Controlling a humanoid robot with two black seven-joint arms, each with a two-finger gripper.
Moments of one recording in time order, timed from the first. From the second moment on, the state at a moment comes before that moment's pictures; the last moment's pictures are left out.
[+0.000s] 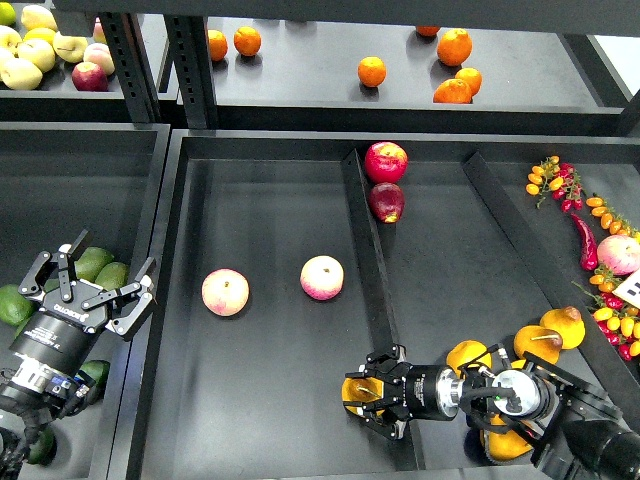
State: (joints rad) left arm 0.19 0.00 -1.59 -1.29 -0.25 -0.49 0.49; right arm 0.48 -0.17 0.41 0.68 0.14 0.38 -0.49
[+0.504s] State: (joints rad) left arm 0.19 0.00 -1.59 -1.29 -0.25 -0.49 0.49; right arm 0.48 -0.17 0.50 0.70 0.15 0.38 -0.49
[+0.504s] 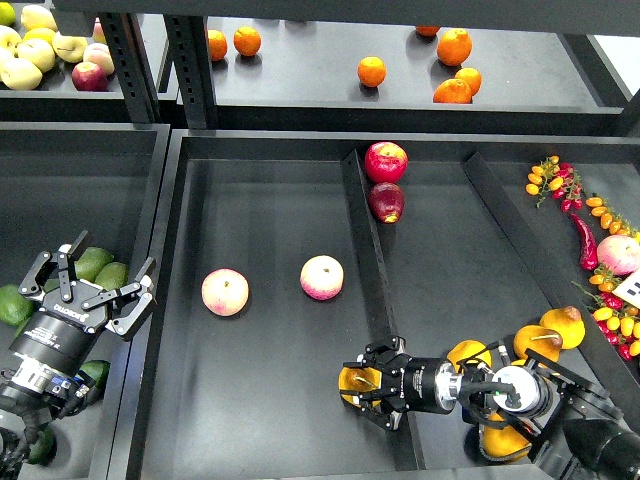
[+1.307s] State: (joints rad) left arm 0.19 0.00 -1.57 -1.29 -0.25 -0.49 0.49; right arm 0.47 -0.41 0.66 0.86 0.16 0.38 -0.49
